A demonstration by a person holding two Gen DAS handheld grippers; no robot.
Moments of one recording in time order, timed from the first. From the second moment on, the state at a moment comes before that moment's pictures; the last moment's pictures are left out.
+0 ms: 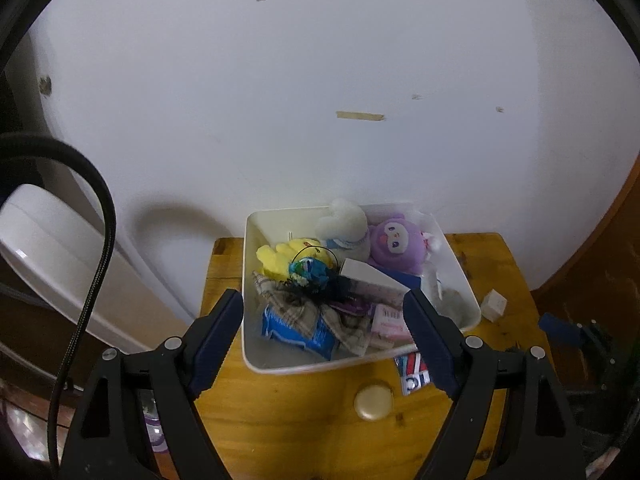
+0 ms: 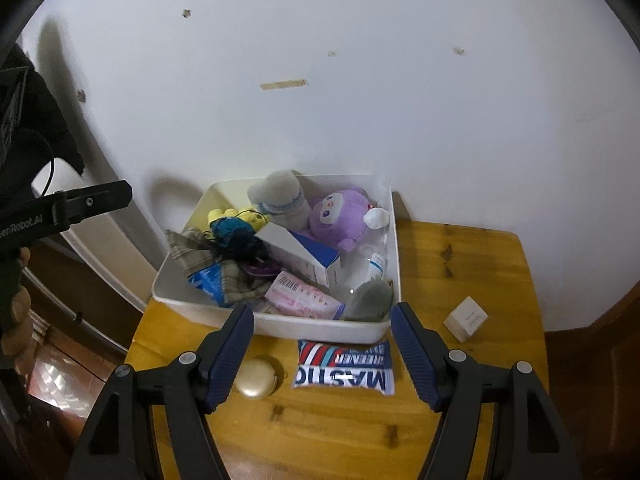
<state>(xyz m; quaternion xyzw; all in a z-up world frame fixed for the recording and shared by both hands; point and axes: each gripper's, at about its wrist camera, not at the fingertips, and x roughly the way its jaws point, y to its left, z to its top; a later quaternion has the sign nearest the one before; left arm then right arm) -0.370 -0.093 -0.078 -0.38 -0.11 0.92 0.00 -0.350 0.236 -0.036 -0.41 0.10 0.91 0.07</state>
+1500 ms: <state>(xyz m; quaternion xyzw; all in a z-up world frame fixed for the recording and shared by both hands) -0.313 0.008 -0.154 -0.45 -0.03 0.89 0.05 -0.249 0.356 0.004 -0.36 0.08 0.92 0.15</state>
